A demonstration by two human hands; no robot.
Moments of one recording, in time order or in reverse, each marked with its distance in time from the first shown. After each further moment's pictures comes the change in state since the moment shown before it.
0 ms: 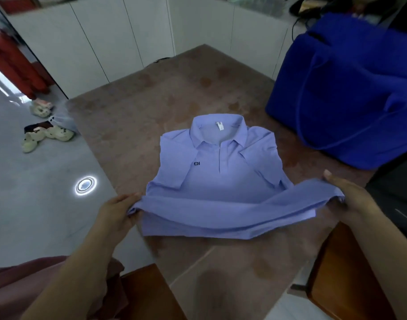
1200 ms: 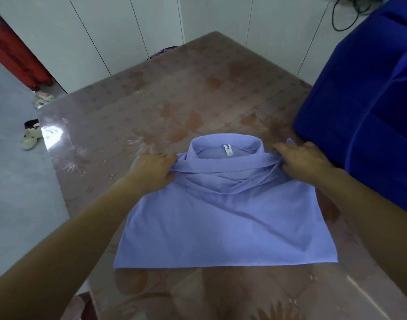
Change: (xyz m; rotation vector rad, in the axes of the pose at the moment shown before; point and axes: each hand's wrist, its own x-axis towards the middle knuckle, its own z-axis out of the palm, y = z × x) left_hand 0.229 0.056 0.142 1.892 -0.271 1.147; right_hand 0.233 -0.046 0.159 -1.933 -0.188 -0.745
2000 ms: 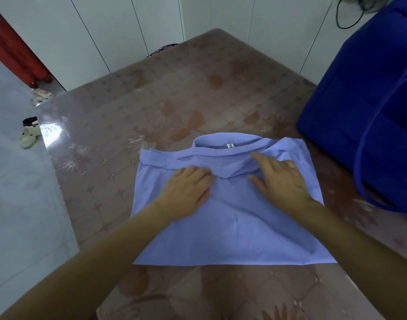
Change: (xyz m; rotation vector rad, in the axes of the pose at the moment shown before) left_hand -0.017 0.077 0.014 -0.190 0.281 0.191; right_hand -0.037 -0.070 0.016 0.270 0.466 -0.134
